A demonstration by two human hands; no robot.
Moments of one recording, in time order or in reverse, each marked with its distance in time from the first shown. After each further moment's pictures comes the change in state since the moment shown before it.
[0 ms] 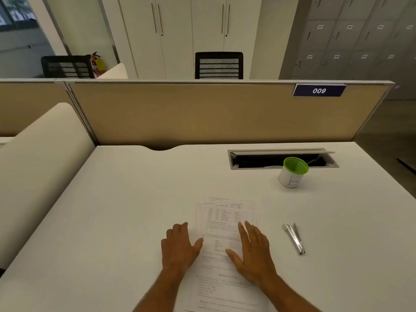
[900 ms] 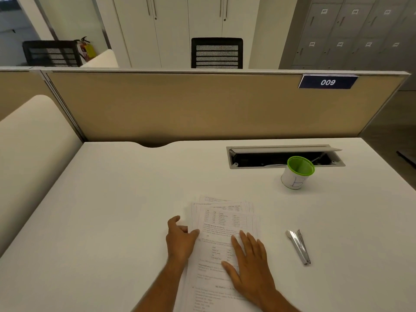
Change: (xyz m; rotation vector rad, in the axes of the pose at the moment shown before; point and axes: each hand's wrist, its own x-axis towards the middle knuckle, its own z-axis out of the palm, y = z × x) left_hand 0.049 0.021 0.006 -0.868 0.008 -0.303; right_hand 0.010 0.011 0.027 -0.116 -0.055 -0.037
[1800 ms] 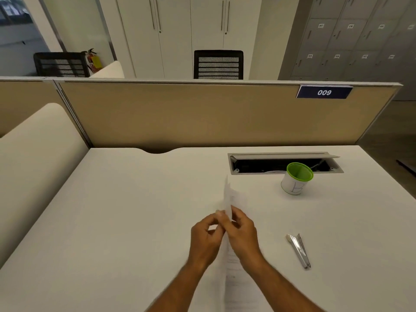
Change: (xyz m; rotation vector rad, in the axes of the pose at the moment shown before) left_hand -0.055 0.047 0.017 -0.207 -0.210 0.522; right_hand 0.033 -0.079 -0.121 1.257 0.207 0.241
